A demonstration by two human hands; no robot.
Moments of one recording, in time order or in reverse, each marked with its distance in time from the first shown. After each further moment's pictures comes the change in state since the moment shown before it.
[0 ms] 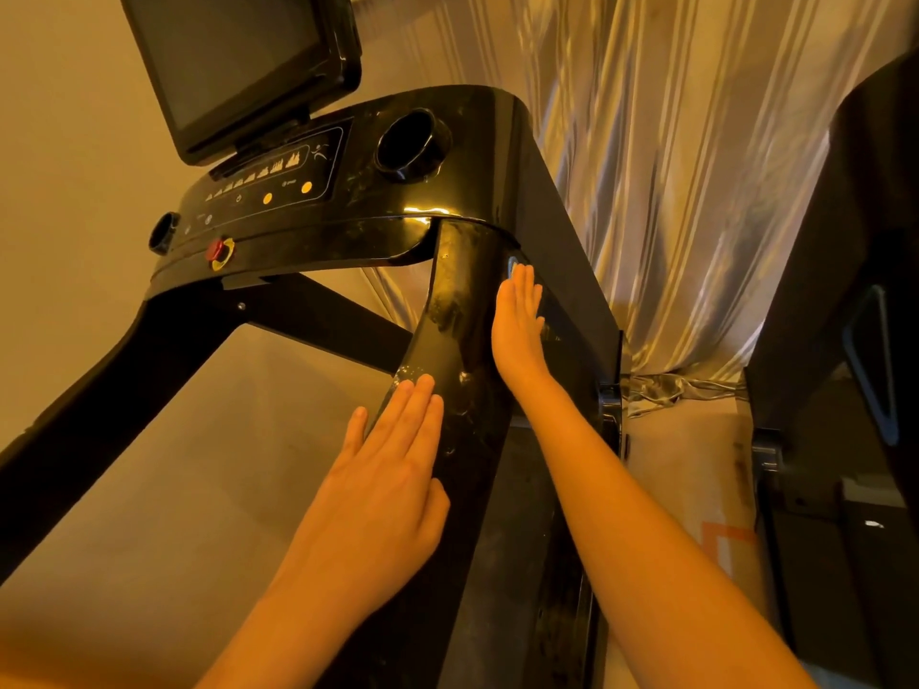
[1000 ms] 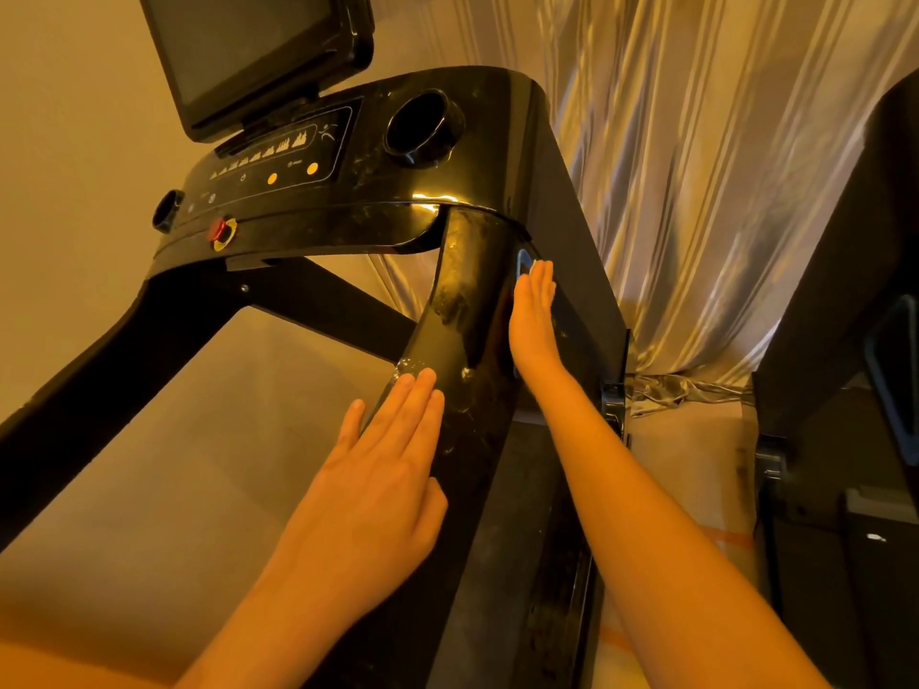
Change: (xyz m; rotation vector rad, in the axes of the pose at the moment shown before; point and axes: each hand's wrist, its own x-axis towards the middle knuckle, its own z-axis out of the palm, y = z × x) left_hand -0.001 -0.004 0.004 0.086 -0.044 0.003; right_hand 0.018 0.022 0.001 0.222 -0.001 0.033
